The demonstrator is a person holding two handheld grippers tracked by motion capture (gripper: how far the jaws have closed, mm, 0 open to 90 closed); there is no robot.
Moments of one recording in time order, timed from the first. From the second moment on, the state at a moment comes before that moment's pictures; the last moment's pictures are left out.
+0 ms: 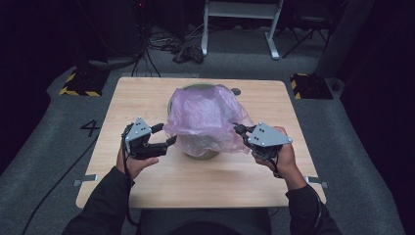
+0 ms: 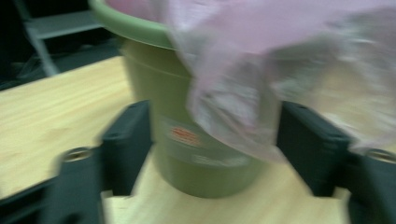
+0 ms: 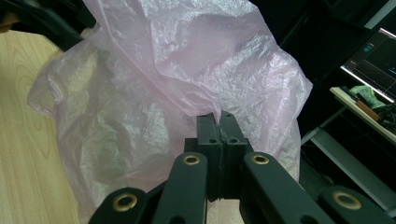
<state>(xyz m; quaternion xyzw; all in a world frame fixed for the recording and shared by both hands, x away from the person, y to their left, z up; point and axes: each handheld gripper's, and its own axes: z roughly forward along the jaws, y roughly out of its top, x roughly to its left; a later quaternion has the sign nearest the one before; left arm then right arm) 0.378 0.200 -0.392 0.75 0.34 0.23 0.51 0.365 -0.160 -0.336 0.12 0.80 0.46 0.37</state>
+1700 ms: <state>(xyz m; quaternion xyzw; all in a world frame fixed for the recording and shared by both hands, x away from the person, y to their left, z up) 0.416 0.226 -0.406 0.82 0.32 0.25 0.41 0.502 -0.161 -0.355 0.29 0.79 0.40 0.37</state>
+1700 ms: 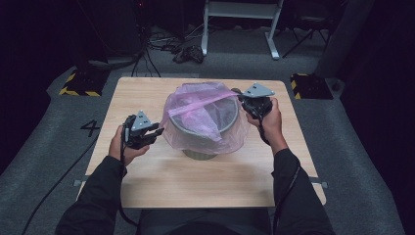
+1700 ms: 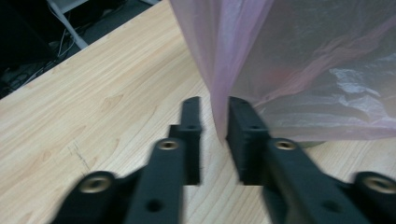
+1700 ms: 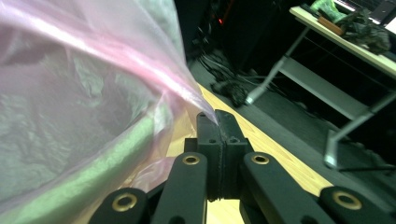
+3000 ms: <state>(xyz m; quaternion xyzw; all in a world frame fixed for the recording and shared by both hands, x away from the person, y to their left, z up) 0.442 0.212 -0.327 0.78 0.26 0.31 0.47 0.496 -0.152 -0.330 0.26 0.79 0.42 0.37</state>
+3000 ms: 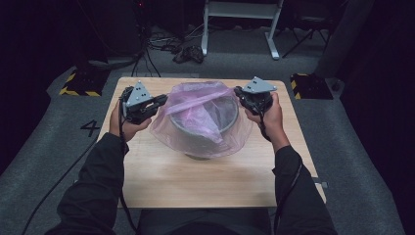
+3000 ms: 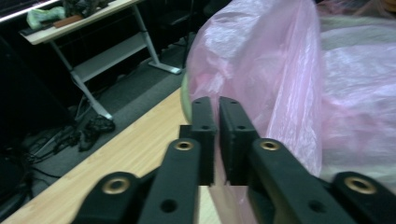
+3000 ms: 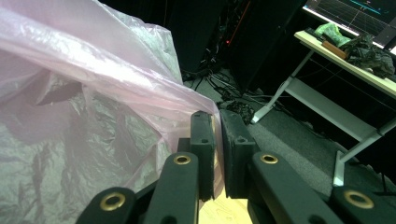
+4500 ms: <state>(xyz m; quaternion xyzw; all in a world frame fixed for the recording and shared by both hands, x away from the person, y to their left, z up) 0.490 0.199 -0.393 0.79 0.27 0.17 0.53 0.503 -0.175 -0.380 0.28 0.81 0.46 0.24</state>
